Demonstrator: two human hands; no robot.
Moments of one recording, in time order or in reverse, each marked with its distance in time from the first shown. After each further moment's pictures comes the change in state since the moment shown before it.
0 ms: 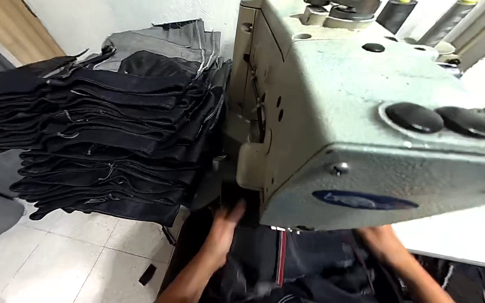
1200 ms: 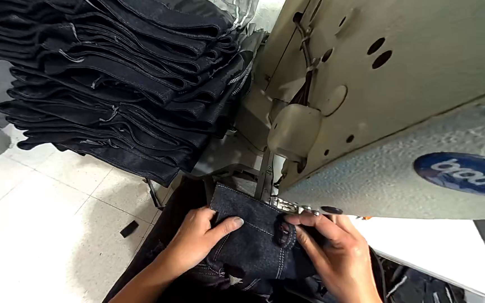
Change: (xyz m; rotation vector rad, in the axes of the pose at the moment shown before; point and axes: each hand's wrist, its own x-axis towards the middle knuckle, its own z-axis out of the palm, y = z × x) left_hand -0.043 -0.033 -0.048 0.420 0.003 0.231; right_hand -0.047 -0.152 0.052 0.010 0.191 -0.610
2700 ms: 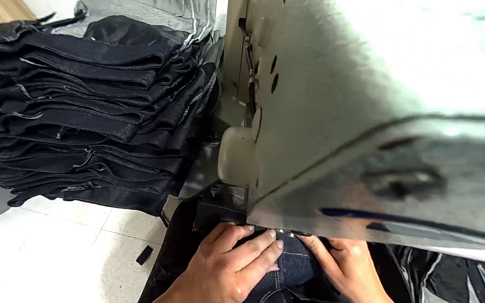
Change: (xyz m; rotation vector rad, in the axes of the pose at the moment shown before) left_hand 0.023 0.033 0.032 0.700 0.044 1.050; right_hand -0.015 0.043 -0.002 0.006 0.085 0.002
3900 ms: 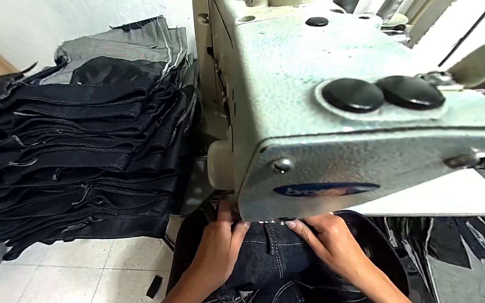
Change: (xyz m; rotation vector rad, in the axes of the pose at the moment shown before) left_hand 0.020 -0.023 -0.006 -0.510 -0.306 -0.745; right_hand 0.001 -0.004 0.008 -0.063 -0.018 0.007
